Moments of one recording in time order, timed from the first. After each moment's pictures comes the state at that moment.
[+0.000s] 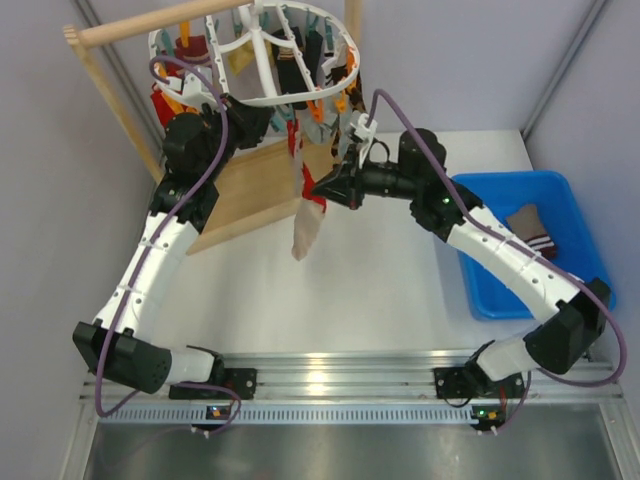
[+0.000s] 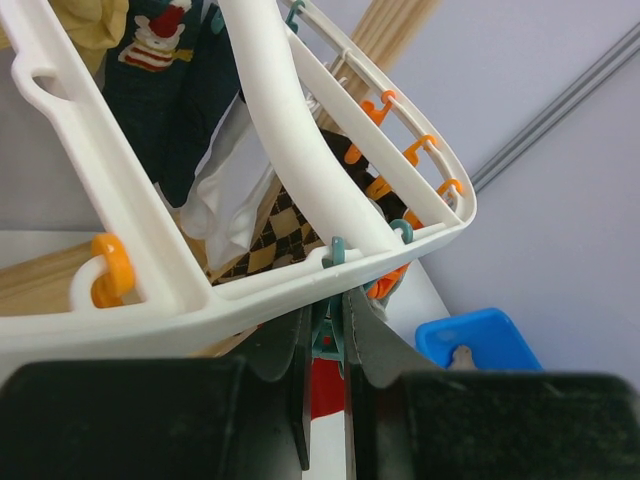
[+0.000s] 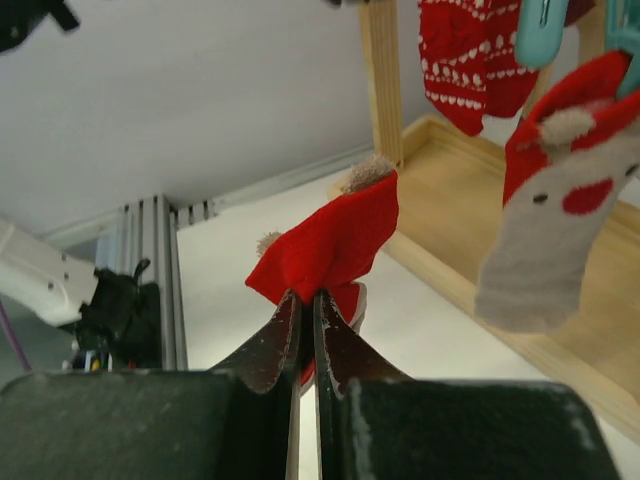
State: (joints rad) left arm -0.28 1.33 1.46 -0.02 0.12 -0.57; right arm 0.66 1.42 1.42 -0.10 -0.65 0.09
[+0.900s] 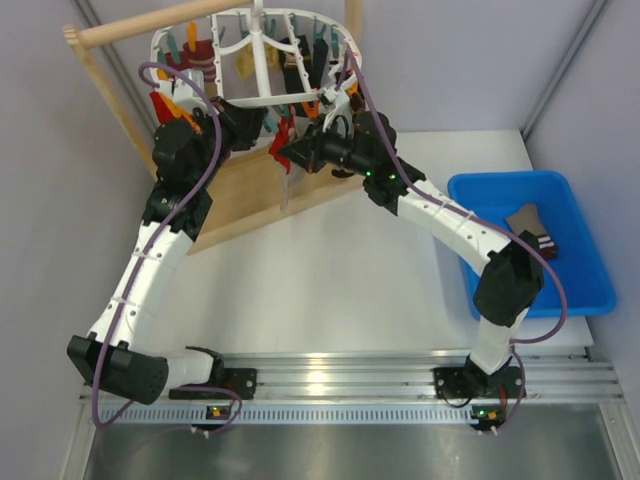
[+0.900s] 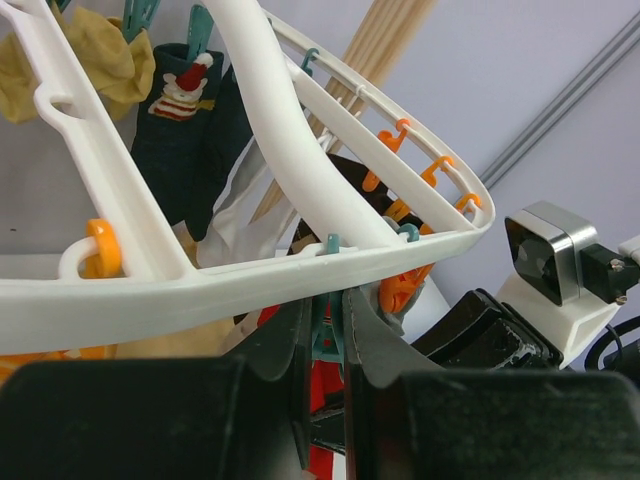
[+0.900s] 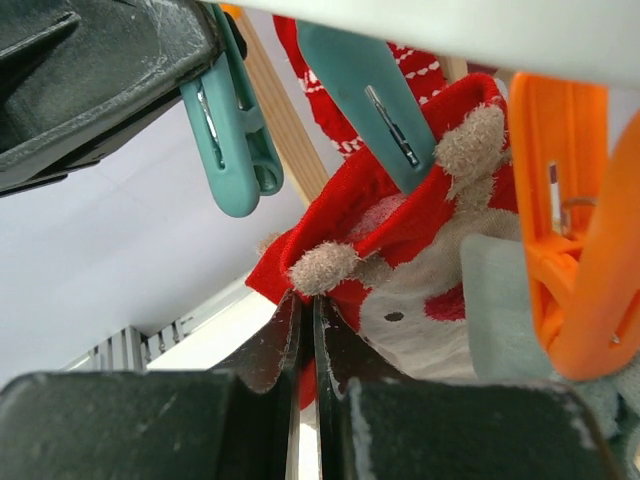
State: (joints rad) left arm -0.27 1.27 1.42 0.01 0.14 -0.53; right arm 0.71 1.80 1.69 0.15 -0.40 0.37
